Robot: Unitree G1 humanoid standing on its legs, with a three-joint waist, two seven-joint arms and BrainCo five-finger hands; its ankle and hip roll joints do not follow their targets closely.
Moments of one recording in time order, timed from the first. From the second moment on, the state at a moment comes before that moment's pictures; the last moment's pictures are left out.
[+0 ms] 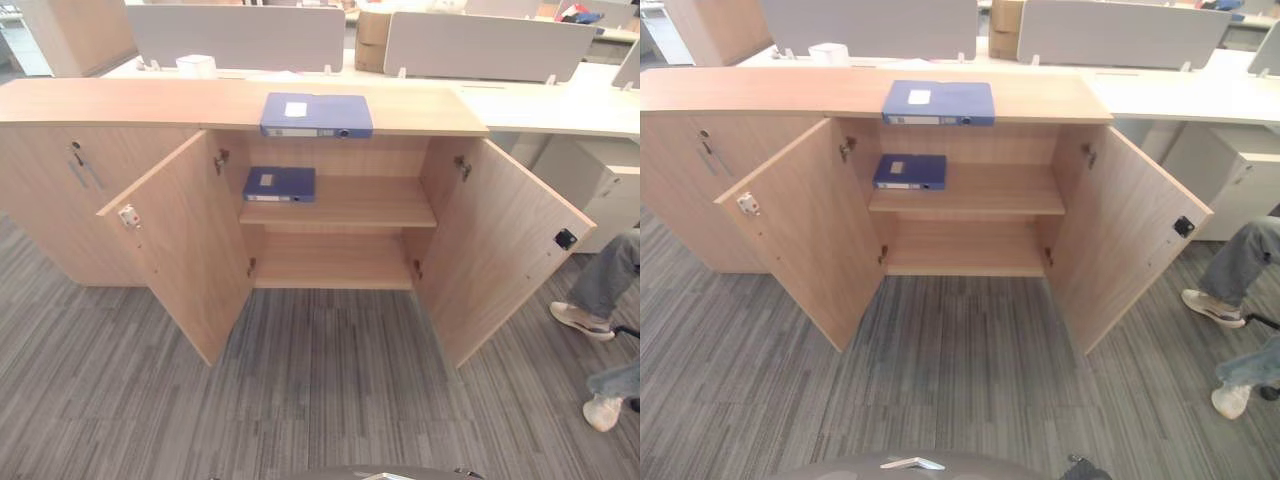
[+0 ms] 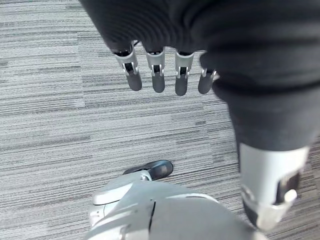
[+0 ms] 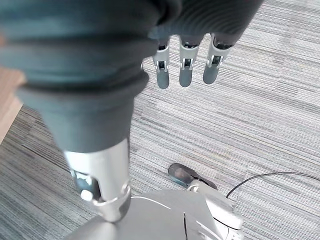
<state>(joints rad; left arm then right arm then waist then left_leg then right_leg) 0.04 0.19 -0.23 1.38 -0.15 -0.05 -0.18 0.01 -0.20 0.39 1.34 0.02 -0.04 0.12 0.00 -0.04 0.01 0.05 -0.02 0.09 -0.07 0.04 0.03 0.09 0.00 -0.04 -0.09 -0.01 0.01</state>
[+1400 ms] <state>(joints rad) -0.01 0.33 -0.23 1.34 -0.19 -0.10 -0.07 -0.06 -0.23 0.34 1.21 0.02 -0.08 0.09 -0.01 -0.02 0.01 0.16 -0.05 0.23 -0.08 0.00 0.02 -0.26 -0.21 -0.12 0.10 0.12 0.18</state>
